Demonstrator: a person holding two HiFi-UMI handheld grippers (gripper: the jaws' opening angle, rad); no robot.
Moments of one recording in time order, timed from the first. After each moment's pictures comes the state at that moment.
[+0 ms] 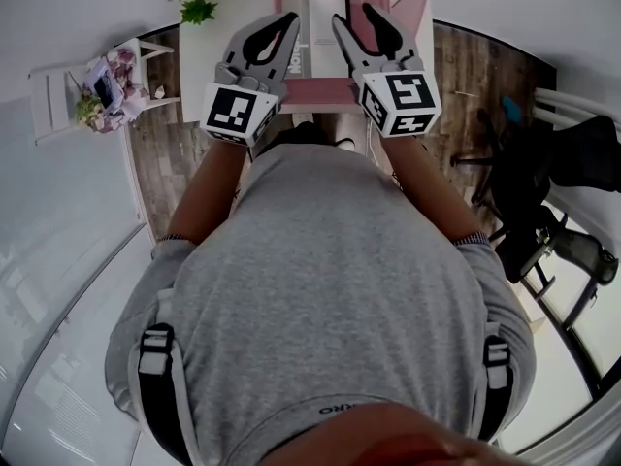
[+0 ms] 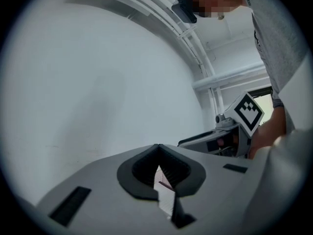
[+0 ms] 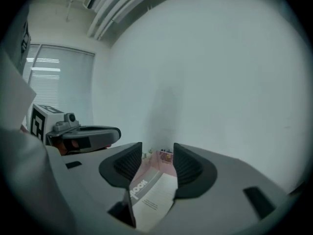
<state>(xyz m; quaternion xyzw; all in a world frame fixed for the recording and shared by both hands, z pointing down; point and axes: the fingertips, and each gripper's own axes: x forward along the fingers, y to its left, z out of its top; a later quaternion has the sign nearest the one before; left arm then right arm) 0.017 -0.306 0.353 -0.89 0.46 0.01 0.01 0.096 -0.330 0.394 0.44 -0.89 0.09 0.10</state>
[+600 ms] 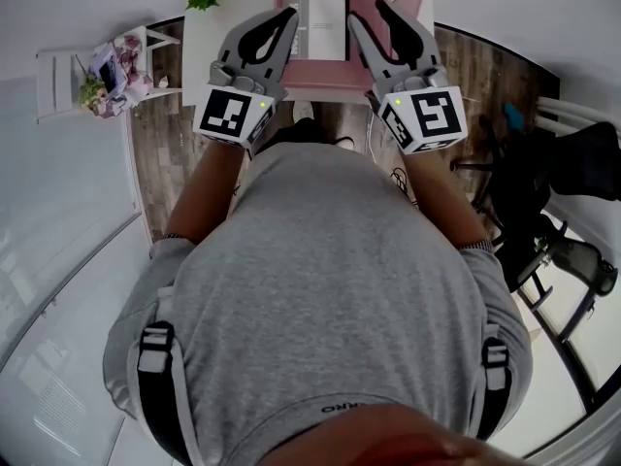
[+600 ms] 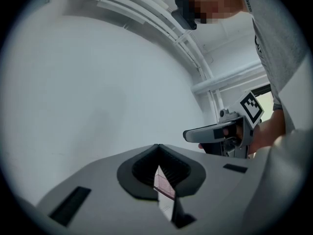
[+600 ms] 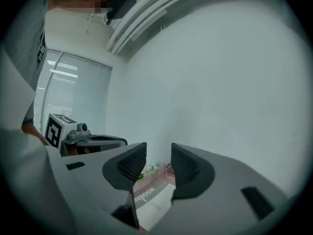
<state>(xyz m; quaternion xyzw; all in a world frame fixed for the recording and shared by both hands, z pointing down) 0.028 -0.261 0.321 -0.88 0.48 0.03 0.03 0.119 -0.276 0.336 0.39 -0.92 0.02 0.04</state>
